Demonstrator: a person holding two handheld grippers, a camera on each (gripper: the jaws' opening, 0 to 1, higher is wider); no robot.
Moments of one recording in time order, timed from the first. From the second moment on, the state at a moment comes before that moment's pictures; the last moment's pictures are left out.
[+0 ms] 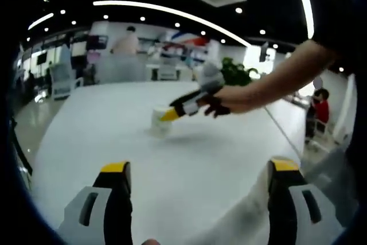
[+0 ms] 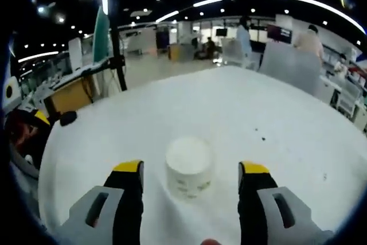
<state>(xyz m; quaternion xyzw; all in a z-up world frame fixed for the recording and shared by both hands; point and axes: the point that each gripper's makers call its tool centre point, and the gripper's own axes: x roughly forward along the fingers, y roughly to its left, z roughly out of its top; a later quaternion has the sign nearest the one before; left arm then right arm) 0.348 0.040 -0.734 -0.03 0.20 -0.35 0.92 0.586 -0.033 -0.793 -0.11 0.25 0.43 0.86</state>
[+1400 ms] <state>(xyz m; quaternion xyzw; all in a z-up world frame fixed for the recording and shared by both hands) 0.338 0.030 -0.713 -0.04 0.18 -0.37 0.91 0.548 -0.027 -0.755 -0.14 0.23 0.47 0.84</state>
